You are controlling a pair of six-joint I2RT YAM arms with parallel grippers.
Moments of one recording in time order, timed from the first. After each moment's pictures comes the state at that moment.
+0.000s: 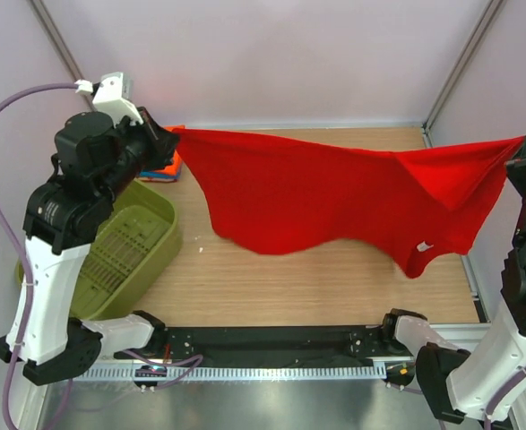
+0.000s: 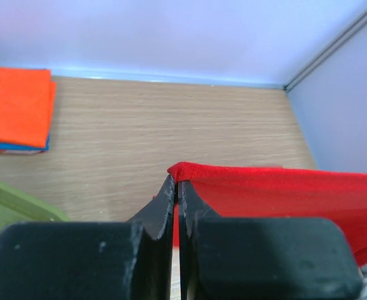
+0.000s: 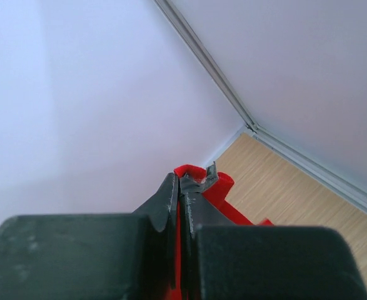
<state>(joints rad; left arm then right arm) -0.49 1.21 1.92 -0.94 -0.21 -0.39 -0.24 1.04 2.14 -1.08 0.33 0.63</state>
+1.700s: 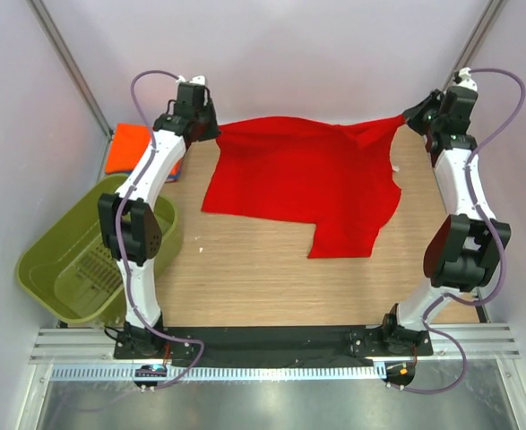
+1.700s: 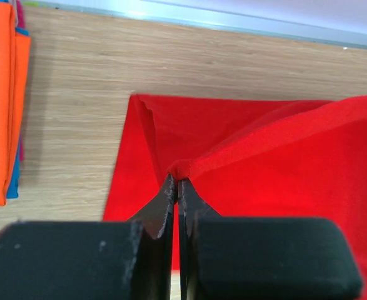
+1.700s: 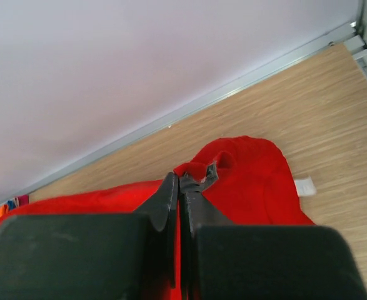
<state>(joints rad) -0.27 2.04 2.00 -0.58 -0.04 -0.36 -0.22 1.71 1.54 -0.14 -0.18 0.49</state>
